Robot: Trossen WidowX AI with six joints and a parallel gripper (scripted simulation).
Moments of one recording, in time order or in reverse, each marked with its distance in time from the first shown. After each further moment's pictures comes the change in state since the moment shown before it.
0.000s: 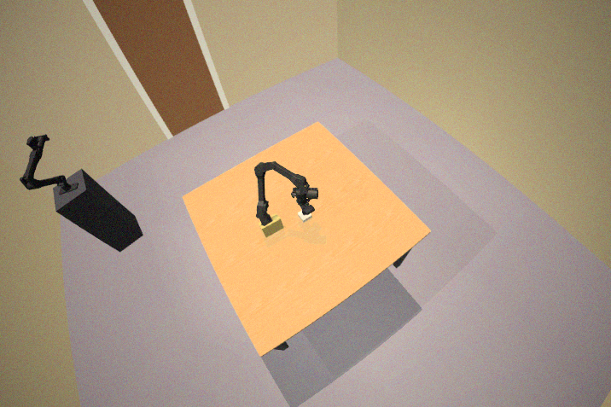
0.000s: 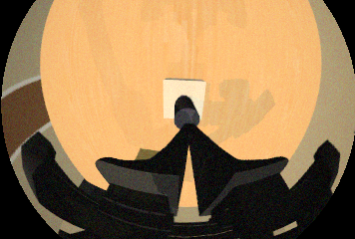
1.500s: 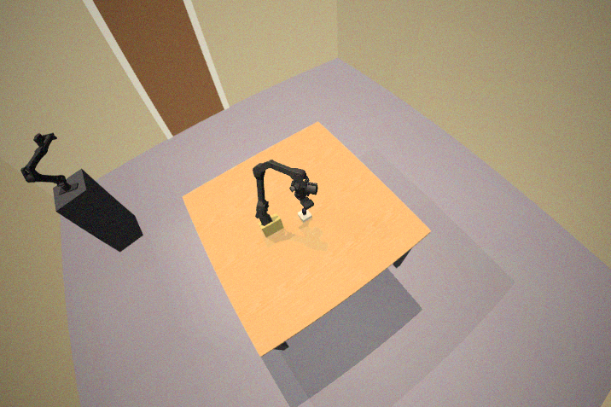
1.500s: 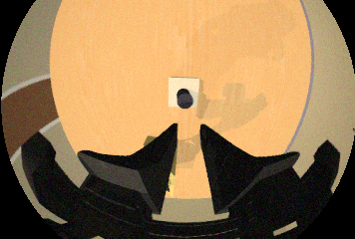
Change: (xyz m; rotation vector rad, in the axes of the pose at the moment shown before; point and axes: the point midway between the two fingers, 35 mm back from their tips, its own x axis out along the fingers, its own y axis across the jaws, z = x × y) arm -0.066 -0.001 0.001 0.008 -0.007 0.001
